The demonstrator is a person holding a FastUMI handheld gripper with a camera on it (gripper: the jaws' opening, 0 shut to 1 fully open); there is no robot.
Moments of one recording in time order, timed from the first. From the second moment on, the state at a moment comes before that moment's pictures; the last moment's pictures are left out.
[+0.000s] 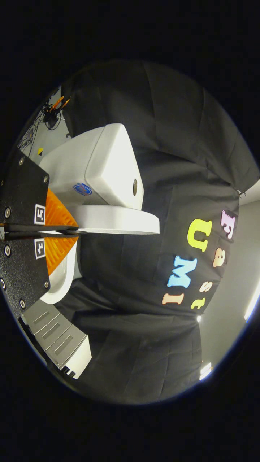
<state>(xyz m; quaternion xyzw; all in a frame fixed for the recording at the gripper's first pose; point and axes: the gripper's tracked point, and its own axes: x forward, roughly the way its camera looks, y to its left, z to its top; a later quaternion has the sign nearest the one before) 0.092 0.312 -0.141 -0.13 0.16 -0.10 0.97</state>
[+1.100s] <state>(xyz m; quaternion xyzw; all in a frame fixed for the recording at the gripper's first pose) 0.071 0.328 -0.117 -0.08 0.16 -0.06 0.98</state>
